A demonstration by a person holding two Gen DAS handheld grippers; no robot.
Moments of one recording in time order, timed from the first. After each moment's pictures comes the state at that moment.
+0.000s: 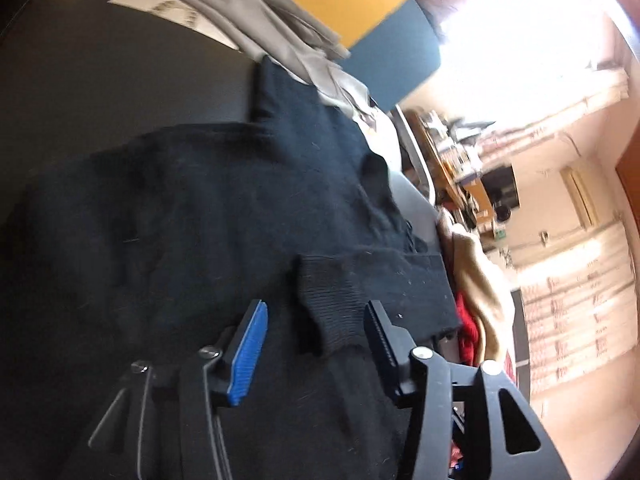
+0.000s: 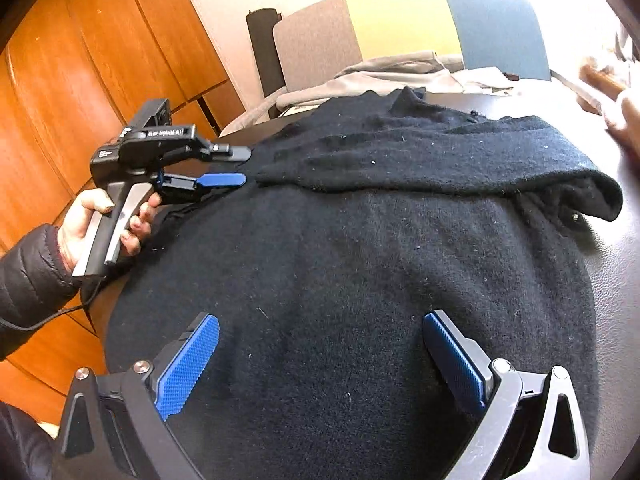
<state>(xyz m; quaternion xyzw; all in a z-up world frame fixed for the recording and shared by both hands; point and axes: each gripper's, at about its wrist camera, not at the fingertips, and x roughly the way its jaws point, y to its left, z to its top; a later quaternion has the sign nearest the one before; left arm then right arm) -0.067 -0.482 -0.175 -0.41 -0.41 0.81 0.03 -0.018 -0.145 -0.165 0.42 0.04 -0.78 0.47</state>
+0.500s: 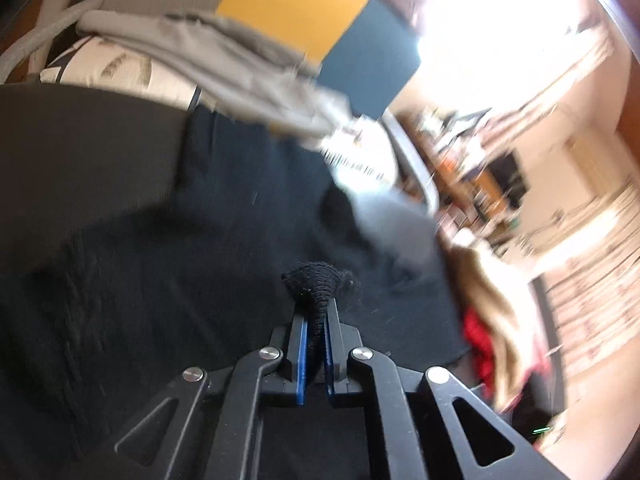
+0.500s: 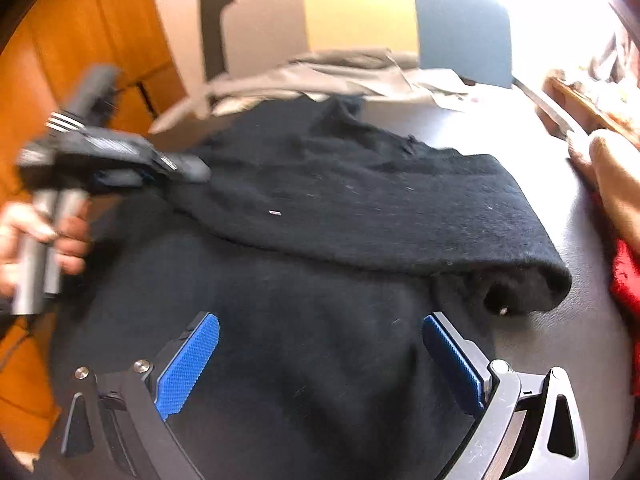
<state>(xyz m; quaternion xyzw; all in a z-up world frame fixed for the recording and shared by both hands) -0.104 -0.464 -0.126 -0.36 -0.37 0.86 0.02 -0.092 -0.166 -0.151 0.43 0.11 -0.82 0.35</state>
